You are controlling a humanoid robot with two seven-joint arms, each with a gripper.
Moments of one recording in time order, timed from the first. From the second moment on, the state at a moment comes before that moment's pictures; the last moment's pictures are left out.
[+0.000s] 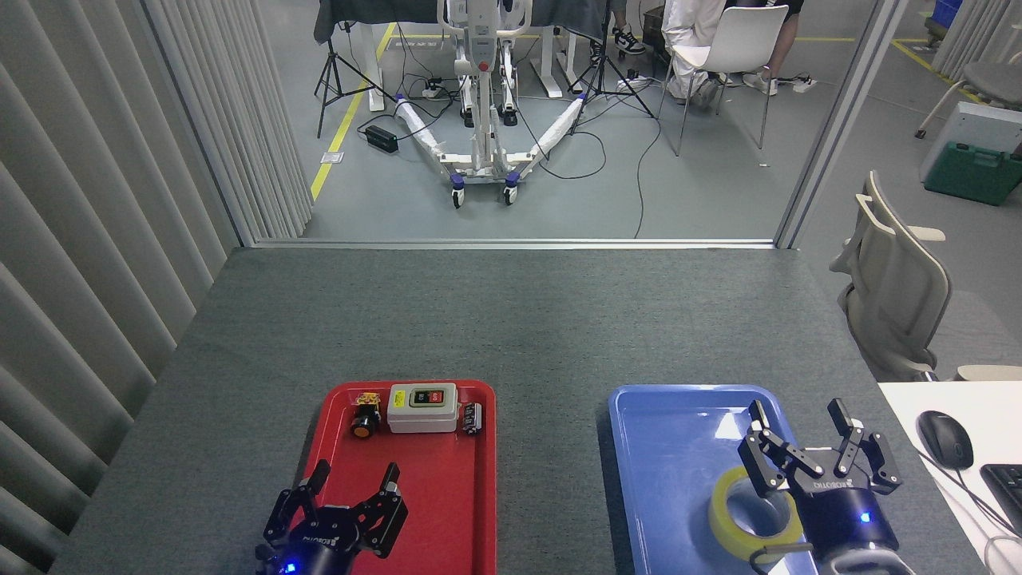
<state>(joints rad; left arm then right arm) 0.04 0.25 -0.36 -1.57 -1.07 0.16 0.14 0.06 -0.25 -0.02 -1.63 1.23 -0.05 -0.07</state>
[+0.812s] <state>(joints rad) 0.06 0.14 -0.14 -1.57 -1.07 0.14 0.14 0.16 -0.19 -0.08 -1.62 1.23 -0.11 -0.10</state>
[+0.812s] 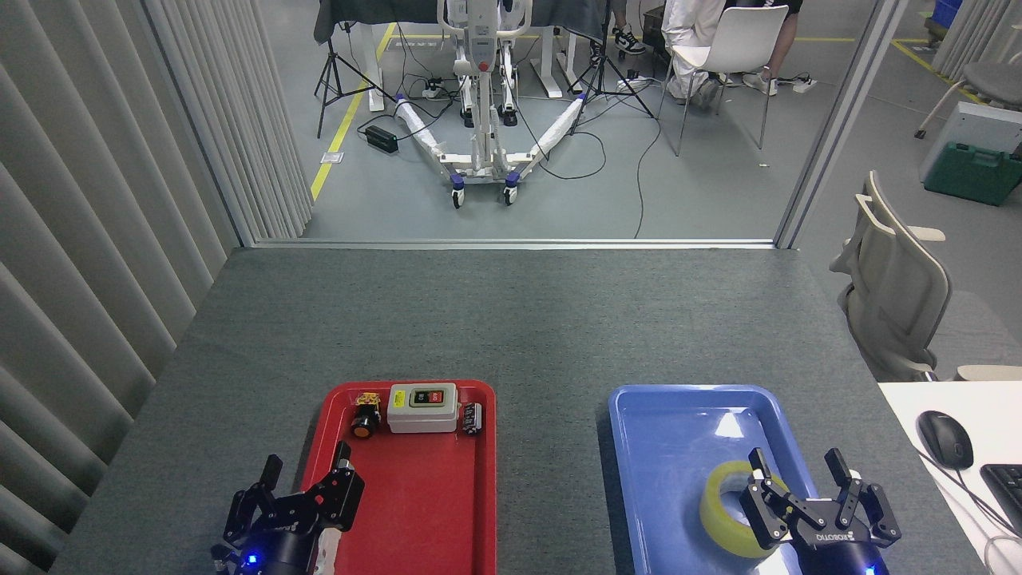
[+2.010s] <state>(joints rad) 0.05 0.14 0.01 -1.55 -1.19 -0.13 0.09 0.17 -0.18 -0.04 -1.62 1.23 -0.11 -0.10</state>
